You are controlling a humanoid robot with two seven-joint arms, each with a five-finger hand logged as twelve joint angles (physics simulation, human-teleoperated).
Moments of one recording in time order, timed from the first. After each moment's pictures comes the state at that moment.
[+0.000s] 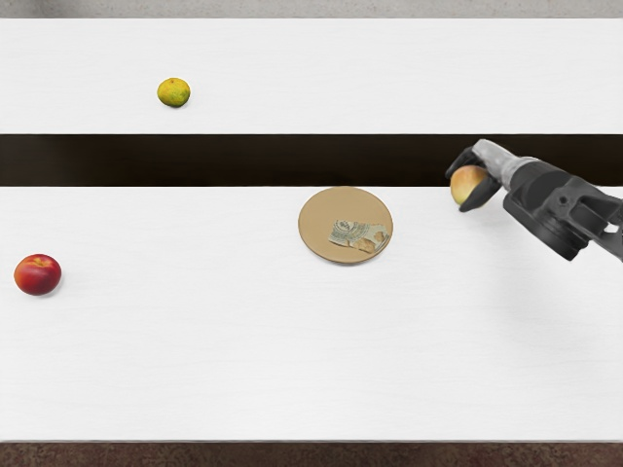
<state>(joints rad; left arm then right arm) -0.02 0.00 -0.01 -0.16 0.16 0.28 0.38 1.01 -0.53 0.26 1.18 -0.97 -0.19 -0.54</state>
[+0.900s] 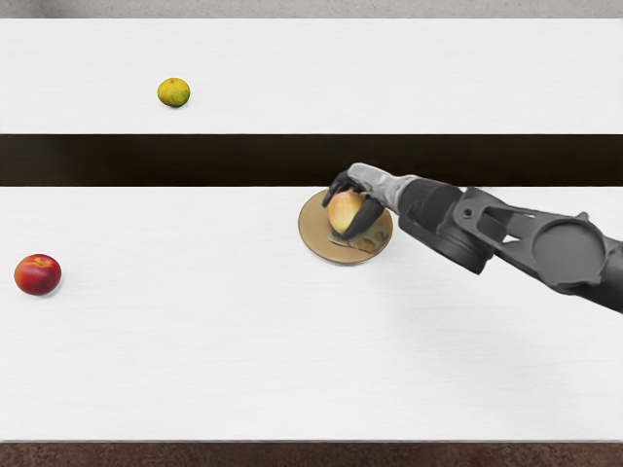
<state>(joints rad) -0.02 0.00 -0.01 -0.16 0.16 0.28 0.38 1.03 -0.30 0.29 1.26 -0.92 -0.12 -0.54</state>
